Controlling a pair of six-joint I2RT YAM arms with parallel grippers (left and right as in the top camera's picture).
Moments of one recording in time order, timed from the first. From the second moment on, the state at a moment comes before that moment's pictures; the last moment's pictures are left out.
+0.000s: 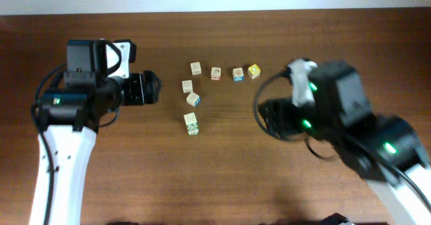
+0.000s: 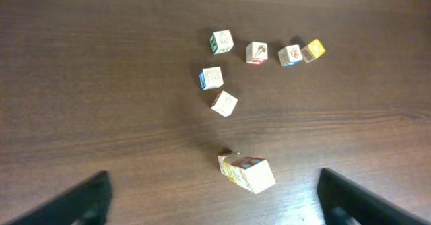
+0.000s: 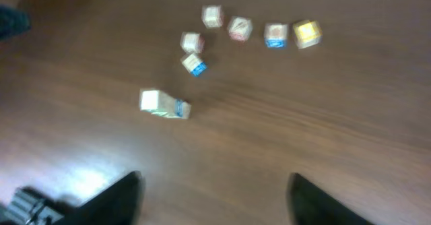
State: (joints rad) left arm -0.04 1.35 1.46 -1.04 0.26 -0.10; right arm 0.46 1.16 1.50 -1.18 -0.10 0.31
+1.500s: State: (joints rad) left arm -0.04 1.32 1.46 -1.04 0.26 -0.10; right arm 0.04 0.01 0.02 -0.07 -0.08 0.02
